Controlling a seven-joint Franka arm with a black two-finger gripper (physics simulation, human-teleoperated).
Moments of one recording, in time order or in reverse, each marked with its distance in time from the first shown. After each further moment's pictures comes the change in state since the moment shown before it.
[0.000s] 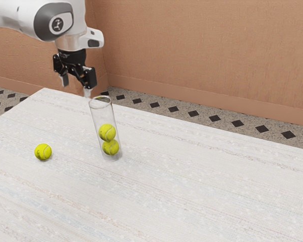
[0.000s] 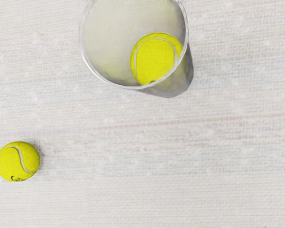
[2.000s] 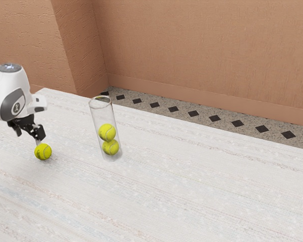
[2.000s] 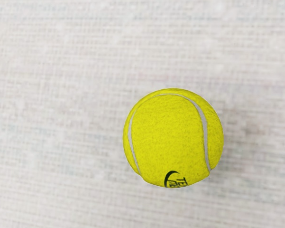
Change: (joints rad) arm 0.139 0.123 0.374 -0.519 0.037 0.786 0.188
